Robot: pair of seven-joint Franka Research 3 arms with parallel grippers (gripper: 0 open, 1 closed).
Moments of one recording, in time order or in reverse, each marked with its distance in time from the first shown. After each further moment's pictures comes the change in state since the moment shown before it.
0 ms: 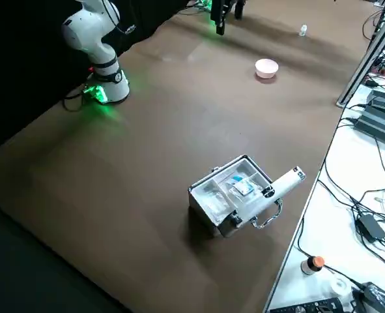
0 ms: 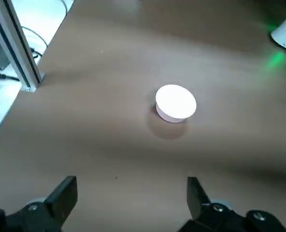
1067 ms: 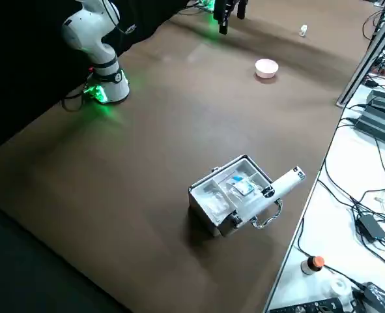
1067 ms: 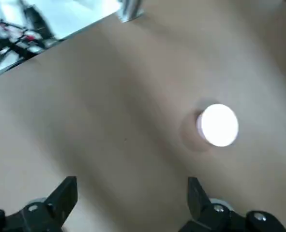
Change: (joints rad) left arm -0.093 -0.122 0.009 0.003 0.316 0.064 -0.997; right arm 0.000 0.000 0.005 0.000 -0.005 0.022 0.000
